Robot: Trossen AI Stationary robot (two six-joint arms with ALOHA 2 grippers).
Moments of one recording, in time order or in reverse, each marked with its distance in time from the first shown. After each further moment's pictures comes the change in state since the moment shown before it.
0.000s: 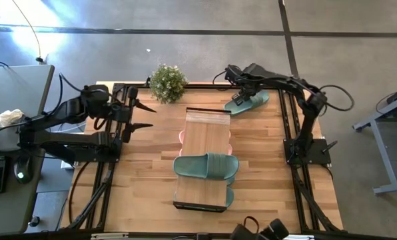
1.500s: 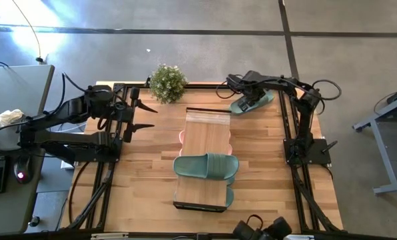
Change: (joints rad) left arm -0.001 0.018 0.000 -0.019 -0.019 -0.046; right arm -0.044 0.098 -0.142 0.076 0.082 -0.002
